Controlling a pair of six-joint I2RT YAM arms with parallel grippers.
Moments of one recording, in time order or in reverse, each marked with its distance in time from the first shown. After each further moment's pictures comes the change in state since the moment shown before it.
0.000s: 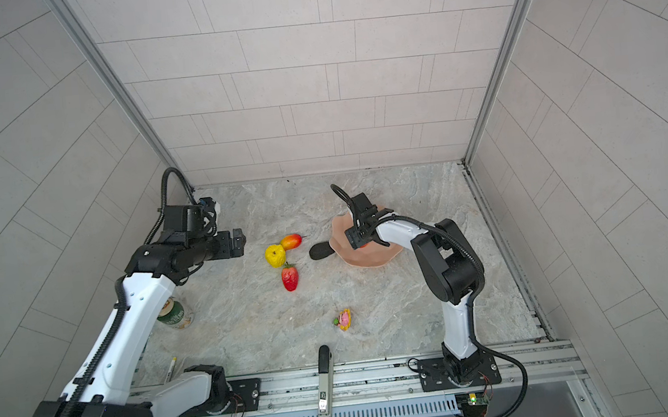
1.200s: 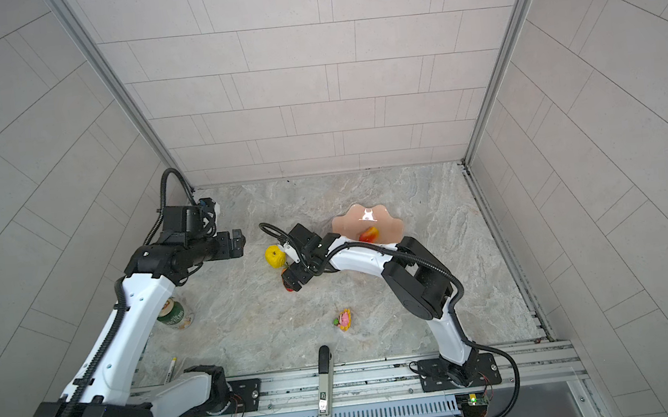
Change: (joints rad) left arm 0.005 -0.002 -0.003 0.000 0.013 0.007; right arm 0.435 0.100 0.176 -0.043 -0.226 0.121
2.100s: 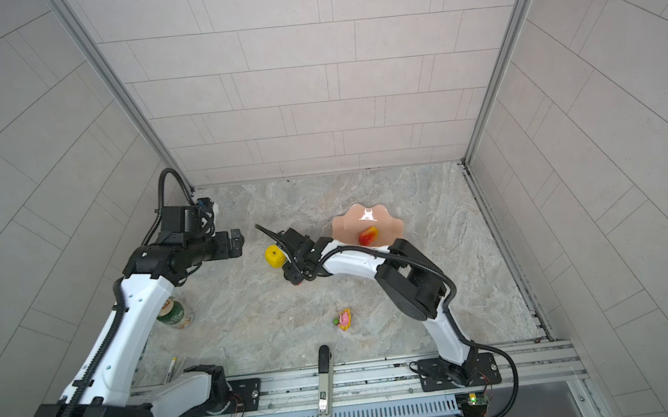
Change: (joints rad) left arm 0.011 -0.006 0.000 0.000 0.001 0.000; right arm 0.022 -0.027 0.042 -0.029 0.111 0.103
